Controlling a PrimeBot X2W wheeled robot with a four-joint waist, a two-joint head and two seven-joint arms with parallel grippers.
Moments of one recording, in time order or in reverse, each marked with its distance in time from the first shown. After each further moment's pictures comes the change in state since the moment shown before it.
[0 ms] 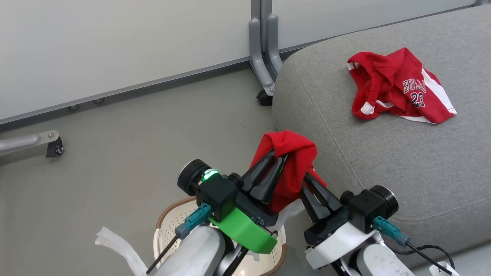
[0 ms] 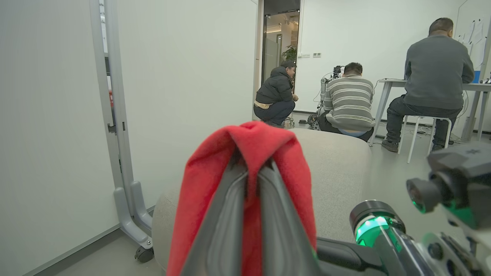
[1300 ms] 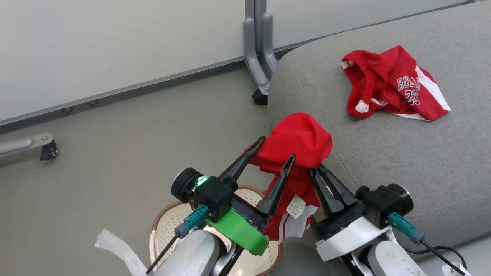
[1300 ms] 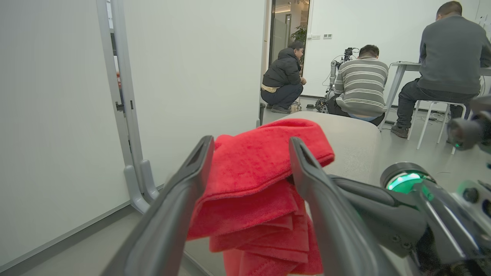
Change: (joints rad) left arm 0.019 0.003 0.025 0.074 0.019 0.000 0.000; right arm 0.021 0.009 -0.077 -0.016 -0.011 0.000 0.000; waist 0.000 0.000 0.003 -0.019
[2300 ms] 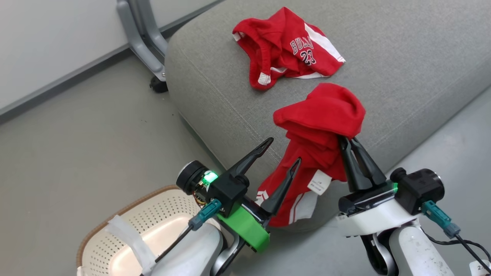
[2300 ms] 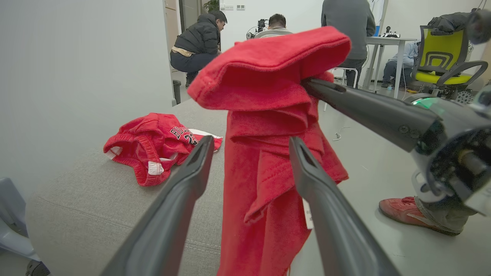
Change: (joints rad) left arm -0.074 0.026 -0.074 0.075 0.024 0.000 0.000; right arm -0.002 0.036 -0.149 -0.095 -0.030 0.000 0.000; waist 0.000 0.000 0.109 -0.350
